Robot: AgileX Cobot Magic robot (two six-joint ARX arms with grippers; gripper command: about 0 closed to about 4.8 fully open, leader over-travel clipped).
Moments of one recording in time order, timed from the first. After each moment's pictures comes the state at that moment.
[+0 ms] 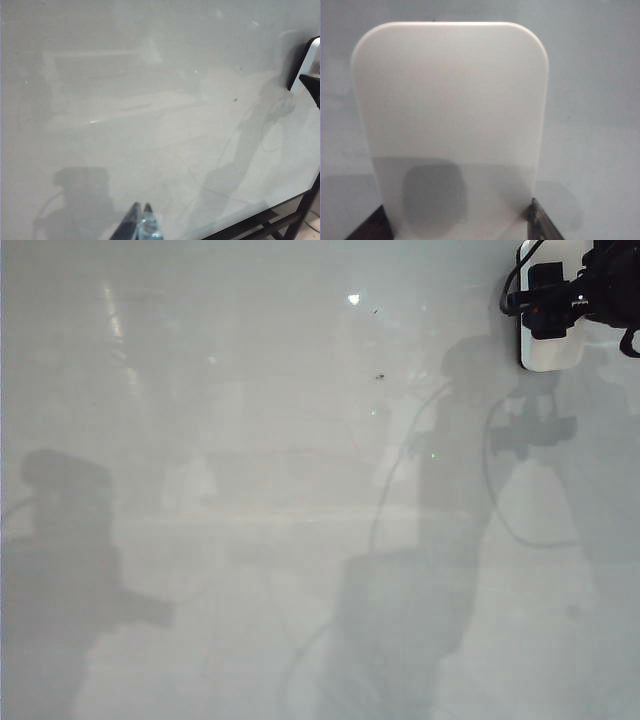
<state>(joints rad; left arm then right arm) 0.02 0.01 0.70 -0.69 0.41 -0.02 0.21 1.33 0.58 0.91 0.20 -0.14</state>
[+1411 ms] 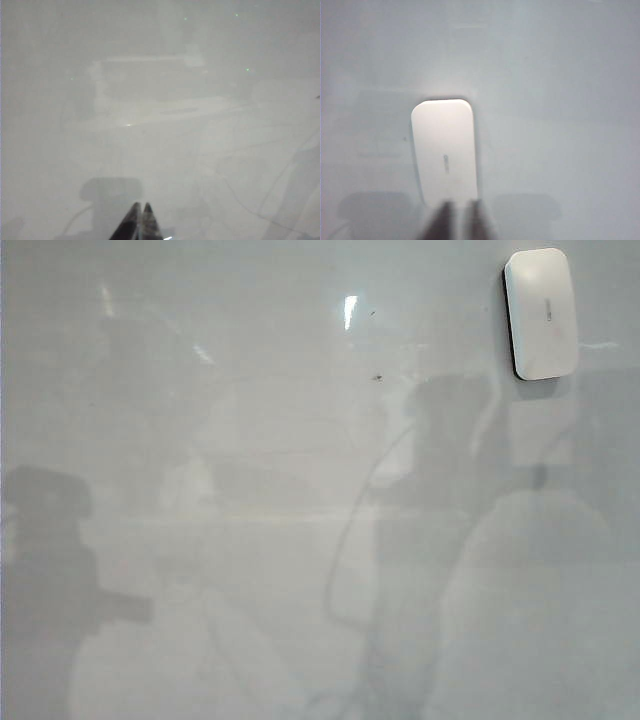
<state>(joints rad) 0.02 0.01 0.29 -0.21 0.24 -0.02 0.27 0.61 0.52 0.25 0.28 -0.13</state>
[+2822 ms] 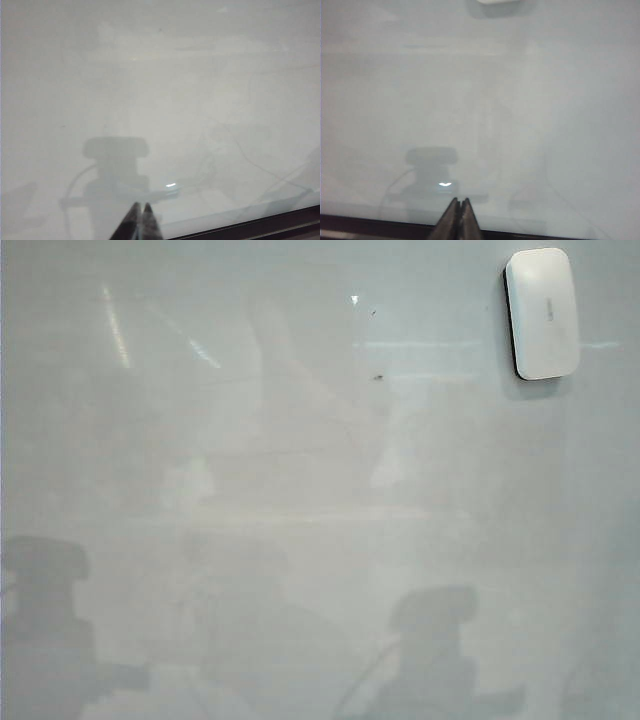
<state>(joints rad) 0.02 0.01 0.07 -0.18 0.20 -0.02 0.24 0.03 0.04 -0.12 0.10 0.01</state>
